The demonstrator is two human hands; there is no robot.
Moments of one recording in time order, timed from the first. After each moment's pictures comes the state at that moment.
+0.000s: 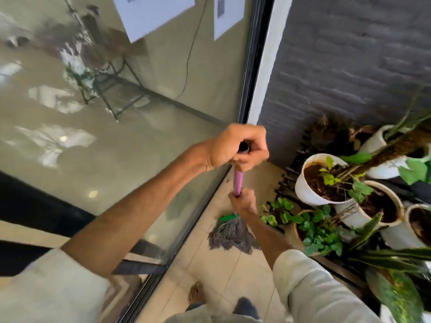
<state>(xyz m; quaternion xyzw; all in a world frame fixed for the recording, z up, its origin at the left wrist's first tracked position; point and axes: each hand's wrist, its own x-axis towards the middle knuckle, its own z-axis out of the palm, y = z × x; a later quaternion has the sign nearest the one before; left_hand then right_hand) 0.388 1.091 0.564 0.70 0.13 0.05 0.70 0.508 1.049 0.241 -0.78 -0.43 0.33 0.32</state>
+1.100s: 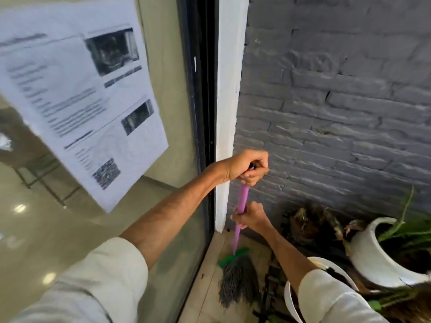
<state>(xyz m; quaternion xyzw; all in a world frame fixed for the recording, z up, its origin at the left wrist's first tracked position) 0.752 1.524 0.555 0.72 0.14 -0.01 0.68 0.859 1.445 0.338 -0.77 -0.45 0.36 0.26</state>
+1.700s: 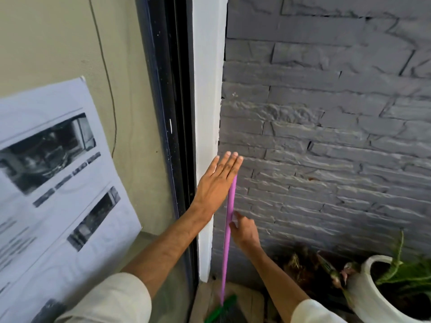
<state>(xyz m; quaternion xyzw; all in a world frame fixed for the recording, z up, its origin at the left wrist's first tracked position) 0.819 1.687 0.504 0.92 0.25 0.20 -0.21 0.909 1.573 0.389 -0.85 -0.44 0.14 0.25</state>
